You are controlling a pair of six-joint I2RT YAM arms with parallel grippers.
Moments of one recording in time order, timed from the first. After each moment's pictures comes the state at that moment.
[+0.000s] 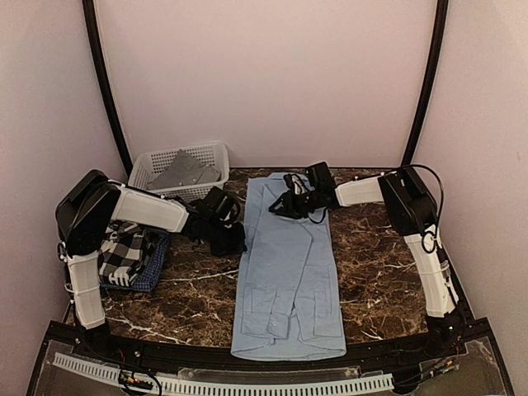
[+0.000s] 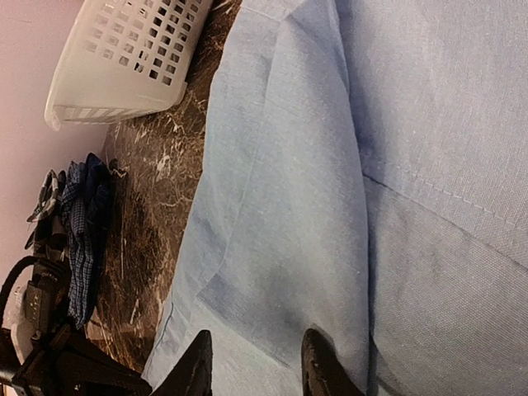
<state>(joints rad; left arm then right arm) -0.71 1.97 1.18 -0.18 0.15 -0.87 0.50 2.41 1.70 0.01 -0.68 0.53</state>
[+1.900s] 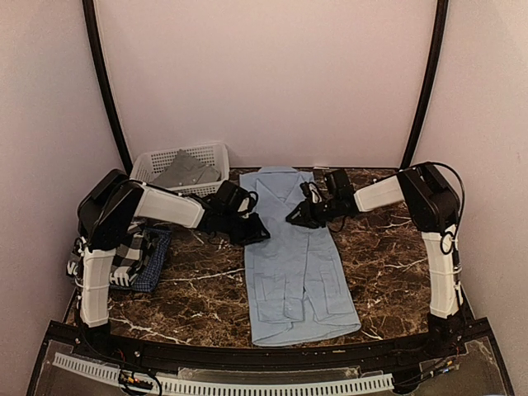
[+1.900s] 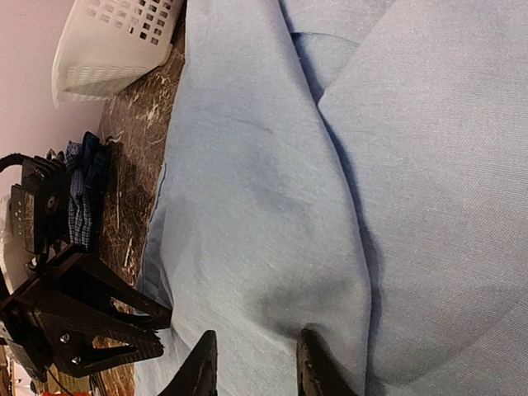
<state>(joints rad) -0.69 2.13 1.35 -0.03 0.29 -0.78 0.45 2.23 1.39 0.06 -0.71 0.50</state>
